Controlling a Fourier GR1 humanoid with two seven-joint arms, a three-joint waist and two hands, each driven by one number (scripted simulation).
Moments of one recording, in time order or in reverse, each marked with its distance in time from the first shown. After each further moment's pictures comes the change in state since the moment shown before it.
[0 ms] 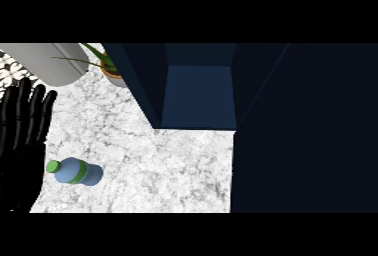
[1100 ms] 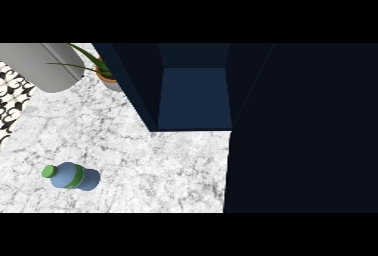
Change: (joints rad) left arm 0.138 0.521 0.356 0.346 0.949 -0.774 0.101; right arm 0.456 0.001 0.274 -0.348 -0.103 0.169 0.069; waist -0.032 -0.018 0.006
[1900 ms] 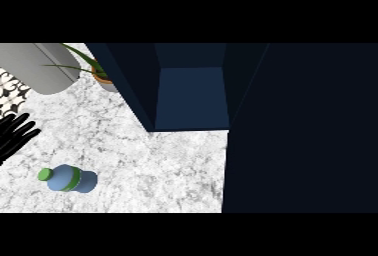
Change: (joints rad) left arm -0.145 -0.087 -0.021 0.372 -0.334 -0.146 -0.055; right arm 0.256 -0.040 0.136 -0.051 0.065 0.025 -0.151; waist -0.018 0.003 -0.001
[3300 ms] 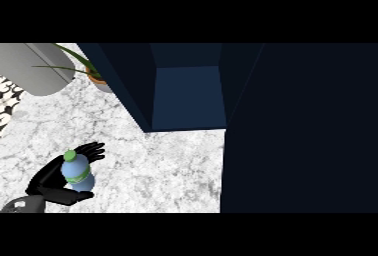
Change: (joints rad) left arm -0.189 -0.167 -0.188 0.674 -0.609 0.120 -0.539; right arm 0.184 -0.110 0.078 0.006 0.038 -0.028 -0.228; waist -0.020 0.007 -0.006
